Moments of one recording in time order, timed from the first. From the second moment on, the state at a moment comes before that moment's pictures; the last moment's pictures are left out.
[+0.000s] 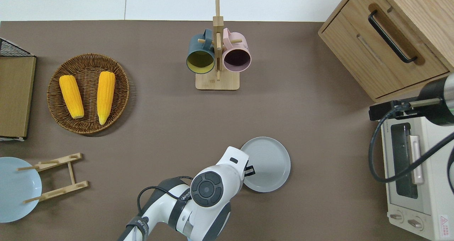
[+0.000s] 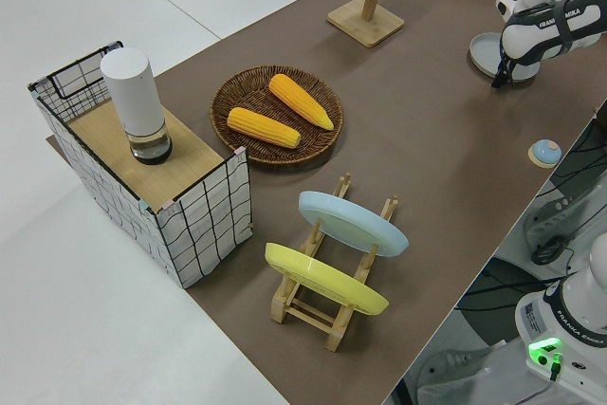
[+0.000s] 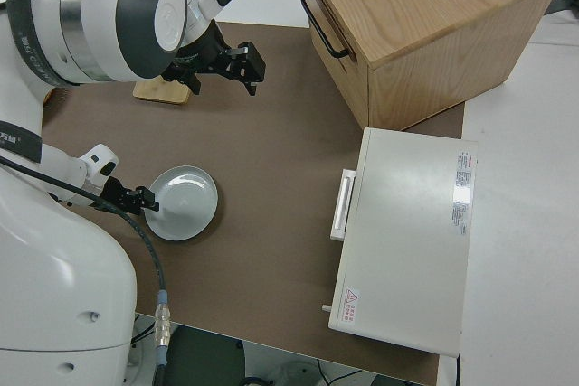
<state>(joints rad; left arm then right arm) -0.67 0.19 -0.14 -2.24 -0.30 2.61 -0.82 0.04 0.01 0.05 -1.47 -0.01 1.49 0.03</state>
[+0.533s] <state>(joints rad) -0.67 0.13 -0.09 -2.21 -0.27 2.46 -0.79 0.04 0.01 0.05 -1.47 -0.01 1.49 0.03</state>
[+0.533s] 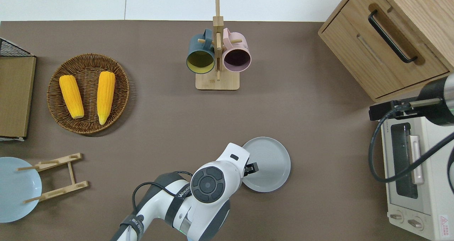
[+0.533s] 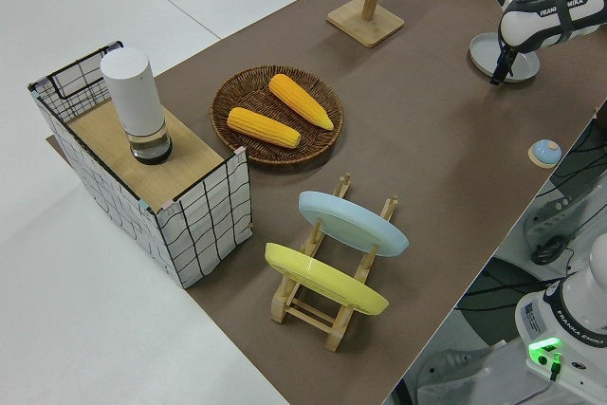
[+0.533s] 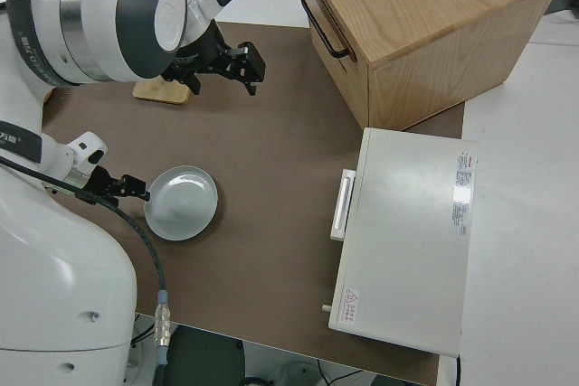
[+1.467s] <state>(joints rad) -0.67 -0.11 0.28 -2.05 -0.11 1.86 -0.45 0.04 0.01 0.05 -1.47 -0.01 1.49 0.03</state>
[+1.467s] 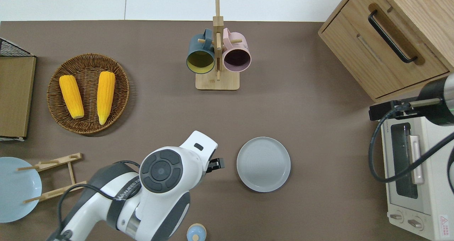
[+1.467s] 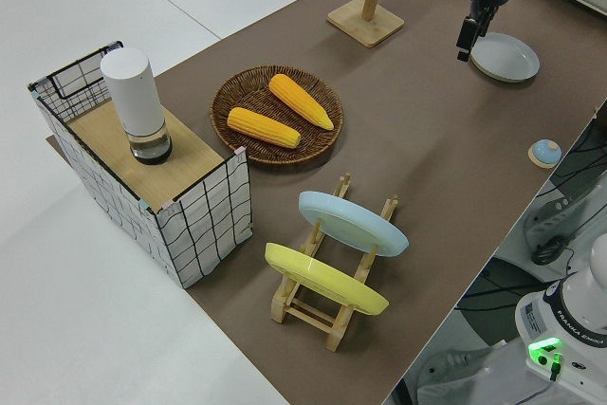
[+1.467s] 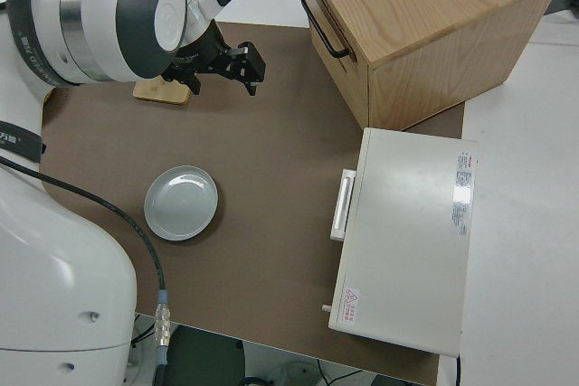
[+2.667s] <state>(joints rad) -0.54 -0.12 0.56 -1.82 0.01 1.65 0.07 0.04 0.01 0.05 -1.47 -0.01 1.49 0.03</state>
